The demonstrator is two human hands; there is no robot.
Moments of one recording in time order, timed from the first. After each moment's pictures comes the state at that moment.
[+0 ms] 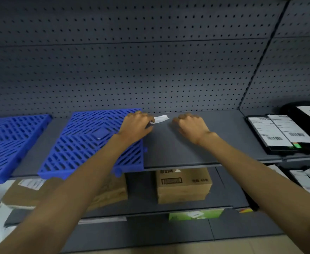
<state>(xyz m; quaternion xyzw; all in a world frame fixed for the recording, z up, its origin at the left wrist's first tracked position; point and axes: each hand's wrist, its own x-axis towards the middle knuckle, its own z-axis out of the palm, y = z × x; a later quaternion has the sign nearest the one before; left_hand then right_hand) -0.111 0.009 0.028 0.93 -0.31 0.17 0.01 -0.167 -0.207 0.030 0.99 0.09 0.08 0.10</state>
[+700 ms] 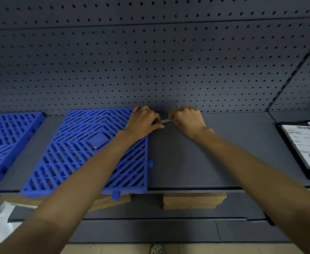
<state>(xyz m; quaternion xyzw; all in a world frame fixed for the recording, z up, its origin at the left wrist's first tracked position) -0.023 -0.007 -0.006 0.95 -0.30 0.10 0.04 -0.060 -0.191 -0.001 0.99 0.10 0.14 0.03</state>
